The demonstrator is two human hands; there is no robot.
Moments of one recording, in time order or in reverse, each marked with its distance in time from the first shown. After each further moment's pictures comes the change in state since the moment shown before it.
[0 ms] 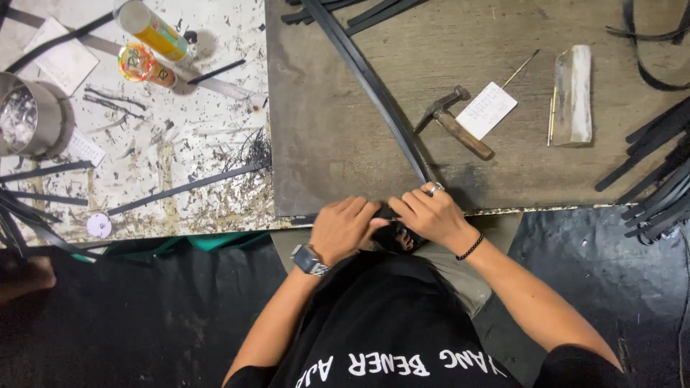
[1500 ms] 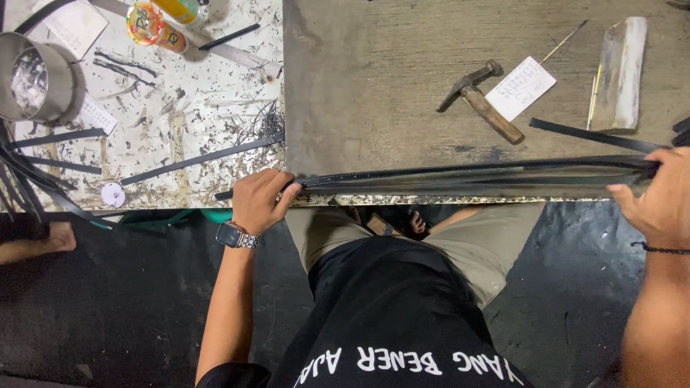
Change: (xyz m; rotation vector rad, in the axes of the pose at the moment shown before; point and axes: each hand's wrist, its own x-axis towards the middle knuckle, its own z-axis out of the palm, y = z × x) left_hand -0.077 -0.116 -0.063 0.176 0.156 -0.064; right_hand -0.259 0.169 -0.129 -0.201 -0.368 0.705
